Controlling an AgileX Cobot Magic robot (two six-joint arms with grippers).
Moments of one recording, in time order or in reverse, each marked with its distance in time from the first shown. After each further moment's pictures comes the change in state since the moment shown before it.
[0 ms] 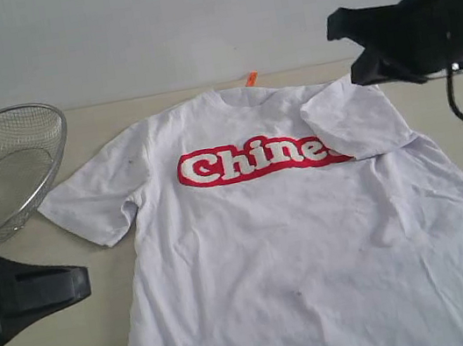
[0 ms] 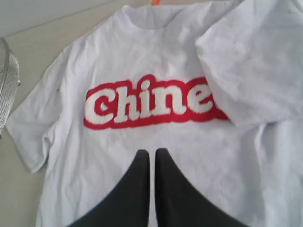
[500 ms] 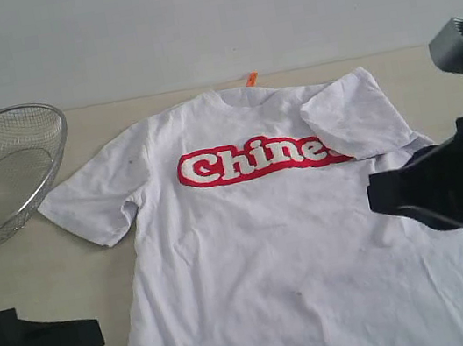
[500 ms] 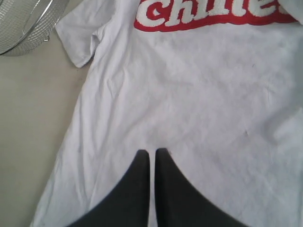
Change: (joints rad) left arm 0.000 0.000 0.215 -0.376 -0.013 0.120; right arm 0.243 -0.433 0.424 0.027 -0.046 -0.034
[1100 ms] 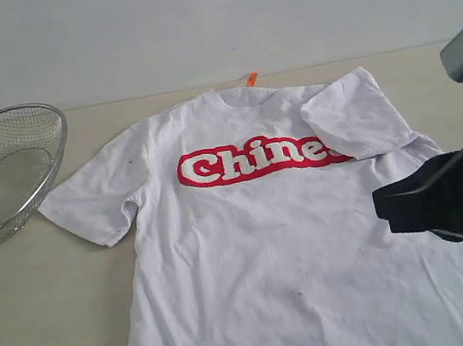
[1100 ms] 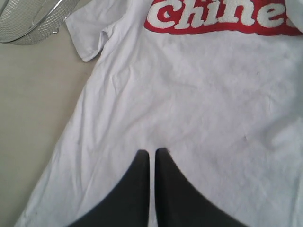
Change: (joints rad) left arm 0.000 -0.097 0.163 -0.114 0.050 0.020; right arm 0.012 -0.052 0.026 0.000 0.002 -0.076
